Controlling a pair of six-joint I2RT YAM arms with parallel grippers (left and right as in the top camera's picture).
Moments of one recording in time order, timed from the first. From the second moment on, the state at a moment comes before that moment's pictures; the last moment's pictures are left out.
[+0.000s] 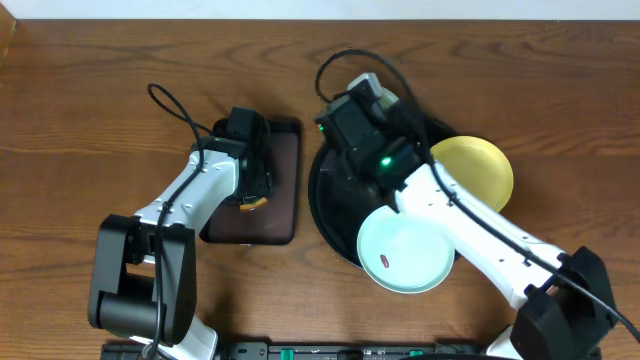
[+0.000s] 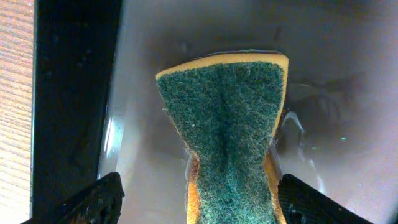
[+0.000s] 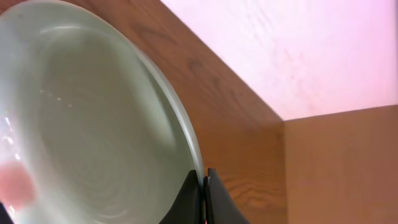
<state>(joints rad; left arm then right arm) -0.20 1.75 1.05 -0.73 -0.16 -0.40 0.73 1.72 1.39 -0.64 0.94 -0.13</state>
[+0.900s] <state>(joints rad) -0.20 1.75 1.05 -0.73 -0.16 -0.40 0.85 1.72 1.39 -0.64 1.14 -0.21</state>
